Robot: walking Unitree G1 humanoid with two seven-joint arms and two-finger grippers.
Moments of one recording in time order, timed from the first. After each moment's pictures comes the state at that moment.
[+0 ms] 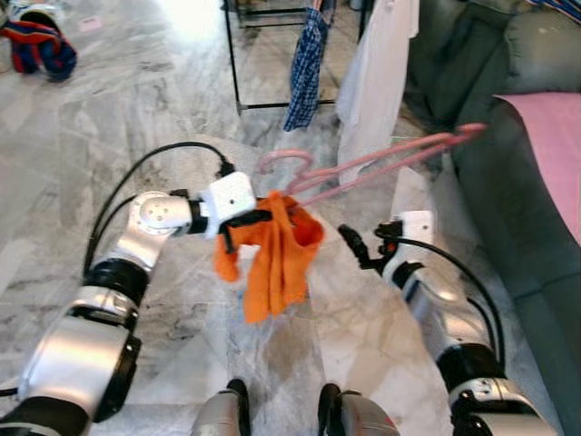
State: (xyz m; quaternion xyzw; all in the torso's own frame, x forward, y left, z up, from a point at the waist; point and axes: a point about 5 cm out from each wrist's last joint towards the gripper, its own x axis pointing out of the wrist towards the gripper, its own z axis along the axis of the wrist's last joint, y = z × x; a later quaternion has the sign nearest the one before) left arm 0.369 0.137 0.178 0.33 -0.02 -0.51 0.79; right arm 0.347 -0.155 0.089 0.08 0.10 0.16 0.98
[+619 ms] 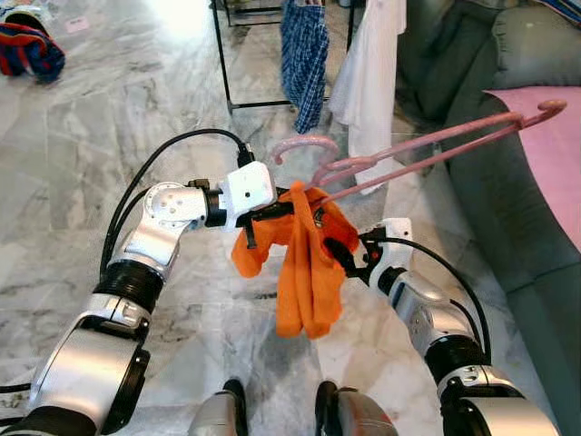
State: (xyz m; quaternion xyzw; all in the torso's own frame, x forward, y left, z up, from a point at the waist) left arm 0.362 0.114 0.200 0.30 -0.08 -0.55 0.78; right arm 0.347 -0.141 0.074 0.12 0.15 0.19 0.96
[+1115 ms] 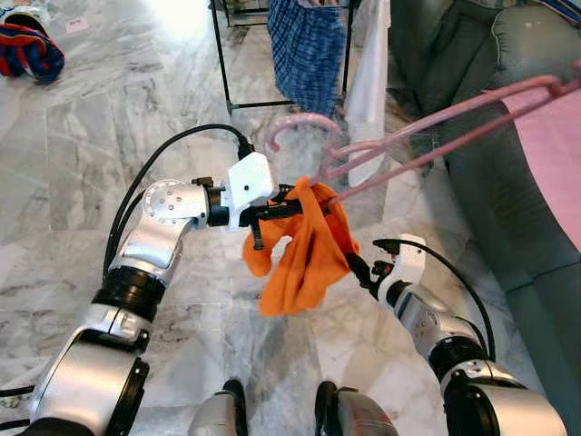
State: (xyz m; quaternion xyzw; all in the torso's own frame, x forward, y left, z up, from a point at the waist) left arm 0.350 0.105 0.213 0.24 -0.09 -0.58 0.77; right arm 0.342 -0.155 0.050 0.19 0.22 0.09 0.95
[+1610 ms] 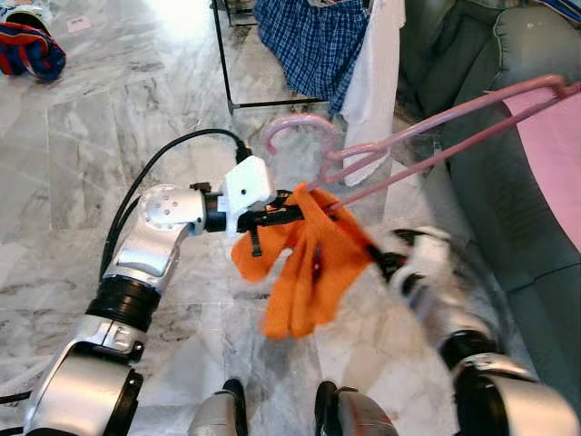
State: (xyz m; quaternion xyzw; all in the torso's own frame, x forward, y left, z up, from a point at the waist) left arm 0.344 0.110 0.209 0.23 -0.08 -0.58 0.77; right arm 0.347 -0.196 0.060 0.21 0.19 0.01 0.96
